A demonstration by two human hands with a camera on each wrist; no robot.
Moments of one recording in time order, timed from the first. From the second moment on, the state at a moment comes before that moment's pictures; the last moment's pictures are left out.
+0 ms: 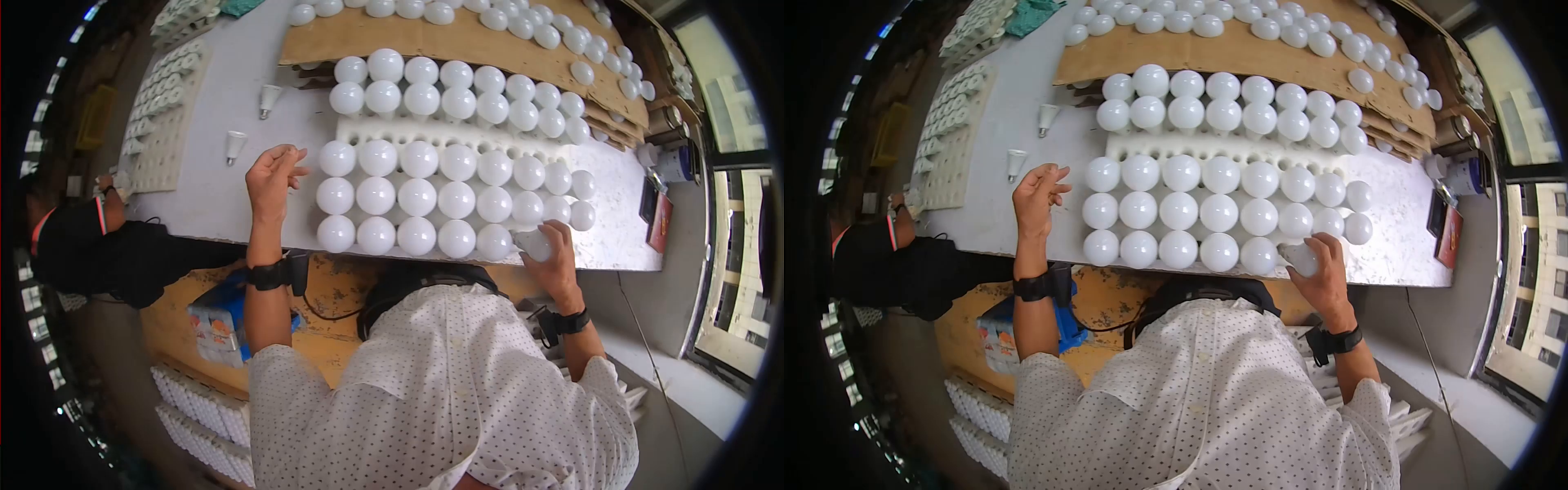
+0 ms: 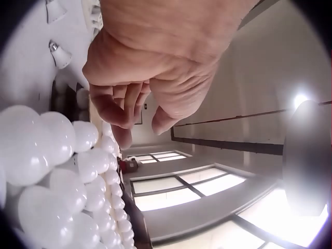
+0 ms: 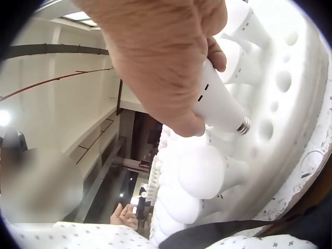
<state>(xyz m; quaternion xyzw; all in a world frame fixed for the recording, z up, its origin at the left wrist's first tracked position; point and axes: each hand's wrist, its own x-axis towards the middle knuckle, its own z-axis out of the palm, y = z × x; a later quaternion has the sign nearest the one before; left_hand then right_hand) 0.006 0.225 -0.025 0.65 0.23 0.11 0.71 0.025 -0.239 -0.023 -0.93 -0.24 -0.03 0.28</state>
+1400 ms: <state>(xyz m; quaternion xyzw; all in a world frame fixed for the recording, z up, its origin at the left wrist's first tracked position) 0.020 0.378 -0.154 0.52 0.33 0.27 0.74 0.174 -0.319 0.038 -0.96 -0.07 -0.06 0.27</state>
